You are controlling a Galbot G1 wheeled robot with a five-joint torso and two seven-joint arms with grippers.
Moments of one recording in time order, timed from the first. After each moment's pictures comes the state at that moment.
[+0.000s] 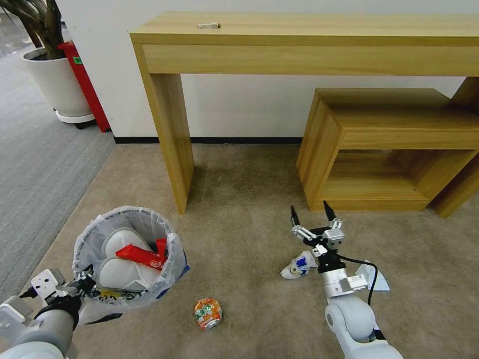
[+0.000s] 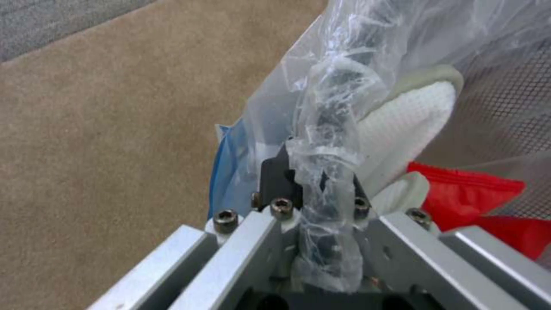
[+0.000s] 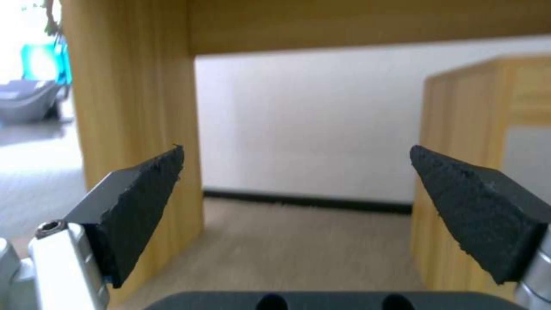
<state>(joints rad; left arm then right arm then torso) 1.69 -1.50 -0.99 -2.40 -0.90 0.65 -0.44 -1.33 1.31 0.39 1.76 0.24 0.37 -0.10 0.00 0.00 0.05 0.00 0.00</state>
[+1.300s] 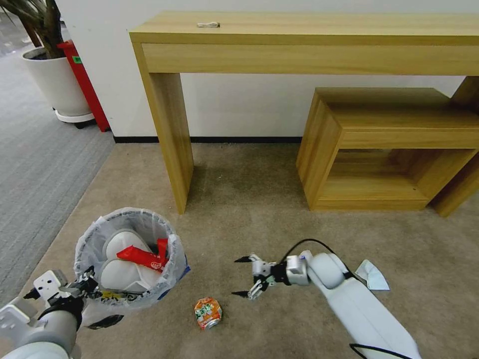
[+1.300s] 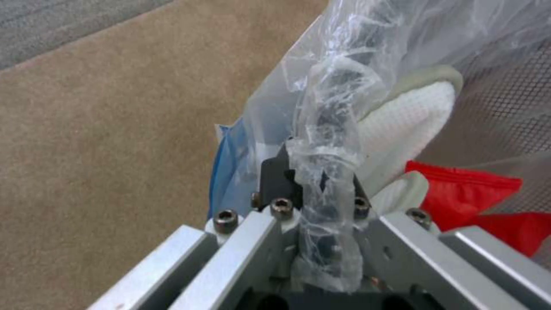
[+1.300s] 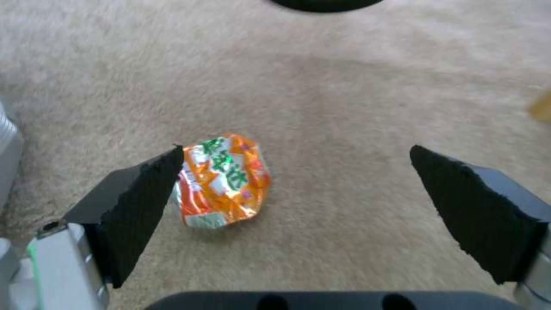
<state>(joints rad) 1.68 -1.53 -0.98 -2.40 -0.86 0.64 -0.44 -0.85 1.22 0.00 1.35 -0.13 0.12 -1.08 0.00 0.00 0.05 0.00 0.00</state>
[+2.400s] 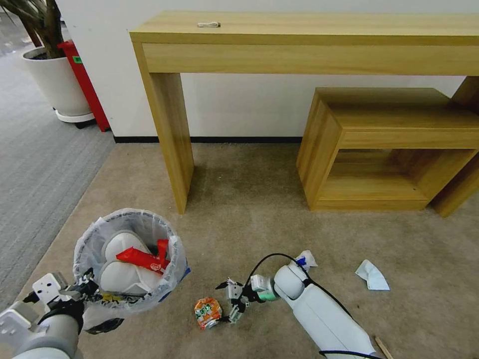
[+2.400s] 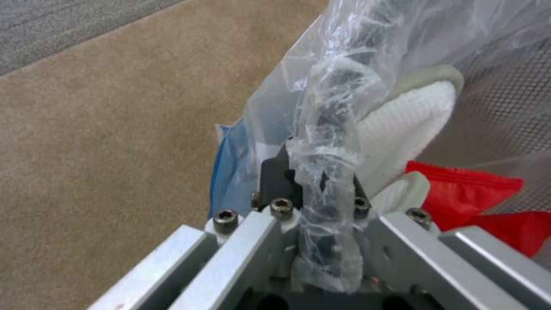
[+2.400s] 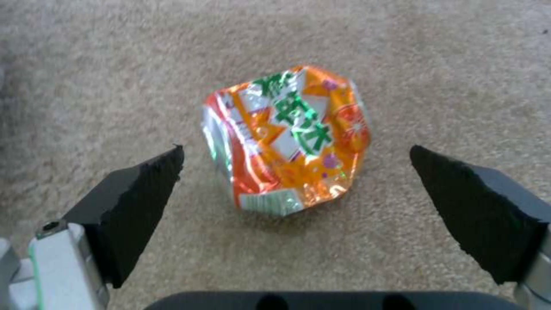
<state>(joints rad) 1.71 -1.57 -0.95 -2.45 -0.80 0.64 -0.44 -0.84 1.33 -0.10 1.15 -0.31 0.13 -1.01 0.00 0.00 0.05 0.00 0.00</state>
